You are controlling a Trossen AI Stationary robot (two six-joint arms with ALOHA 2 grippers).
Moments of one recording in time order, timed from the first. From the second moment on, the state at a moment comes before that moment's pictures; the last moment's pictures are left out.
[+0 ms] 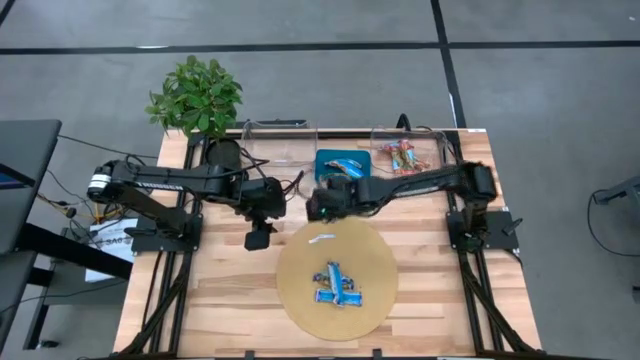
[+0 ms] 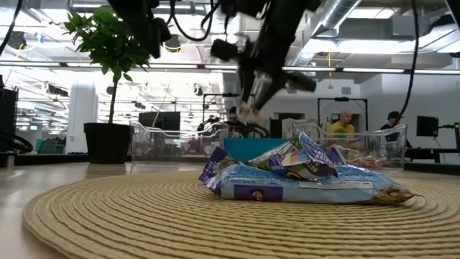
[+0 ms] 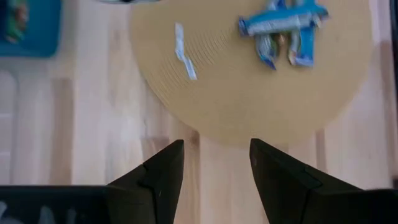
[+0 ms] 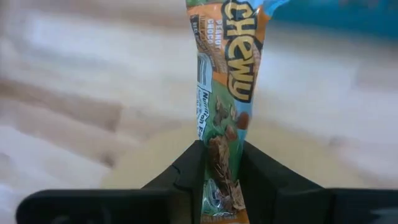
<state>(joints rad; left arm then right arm) -0.04 1.38 1.26 -0.97 0.09 -0.07 0.01 1.91 1.52 -0.80 0.24 1.30</state>
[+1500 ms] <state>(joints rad) -0.01 1.38 1.26 -0.71 -0.23 -0.44 -0.30 1.74 1.52 -0.94 -0.07 0.23</state>
